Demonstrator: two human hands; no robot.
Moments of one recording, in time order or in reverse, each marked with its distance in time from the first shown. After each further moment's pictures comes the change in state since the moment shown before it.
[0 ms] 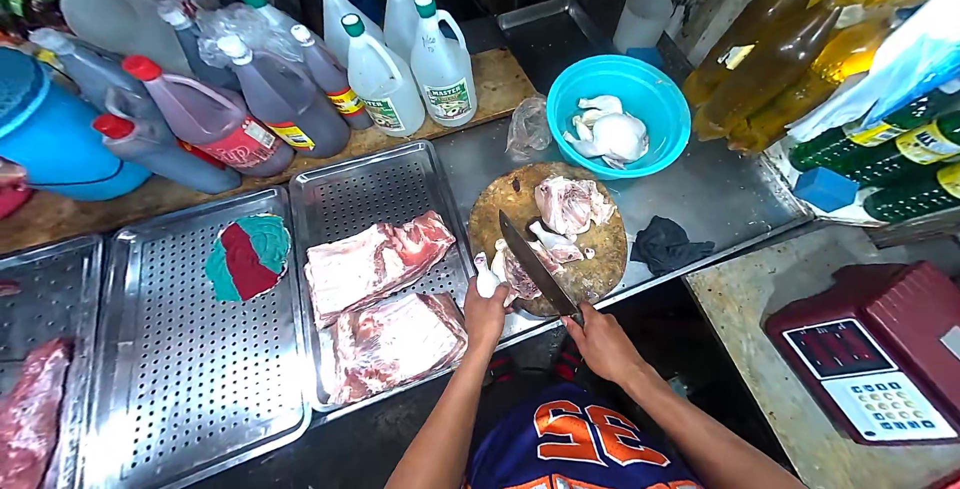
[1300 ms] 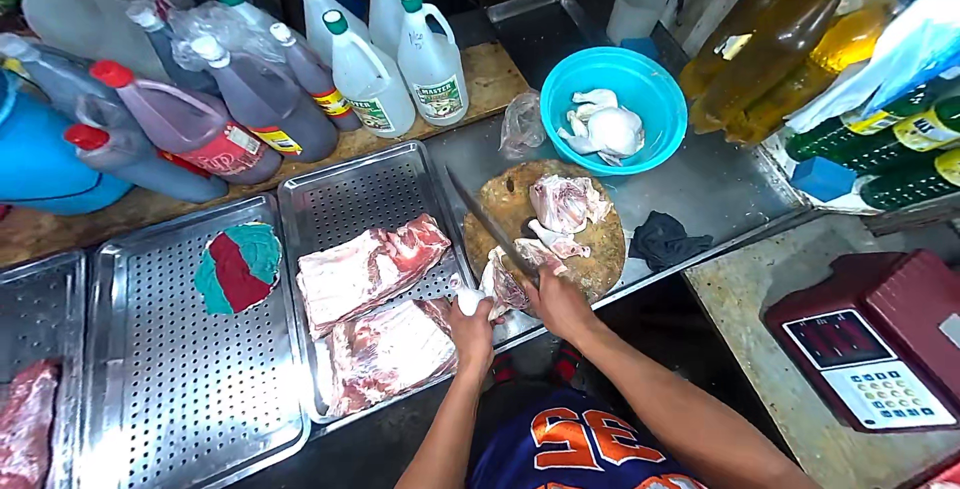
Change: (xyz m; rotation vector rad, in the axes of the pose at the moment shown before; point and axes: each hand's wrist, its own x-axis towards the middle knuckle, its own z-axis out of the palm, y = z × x) left_hand -0.013 -0.005 -0.013 -0.306 0.108 -0.009; right_hand 0.050 -0.071 -0.010 -0.012 0.082 -0.095
